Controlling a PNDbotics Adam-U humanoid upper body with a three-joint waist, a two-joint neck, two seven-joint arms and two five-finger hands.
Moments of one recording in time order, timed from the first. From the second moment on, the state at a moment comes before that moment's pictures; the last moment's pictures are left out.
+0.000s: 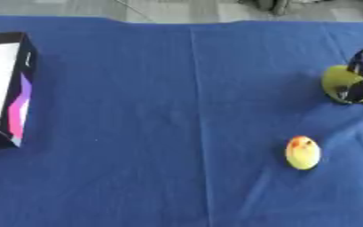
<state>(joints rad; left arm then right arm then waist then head) -0.69 0.80 -0.18 -1.99 0.10 0.35 0.43 -0.49 -0.99 0.12 -1.49 0.81 0.58 0.22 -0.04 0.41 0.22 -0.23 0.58</state>
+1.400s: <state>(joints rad) -0.73 0.88 -0.16 -1.99 0.08 0.45 0.34 -0.55 -0.86 0.12 -1.98 0.38 0.49 -0.14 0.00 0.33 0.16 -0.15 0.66</state>
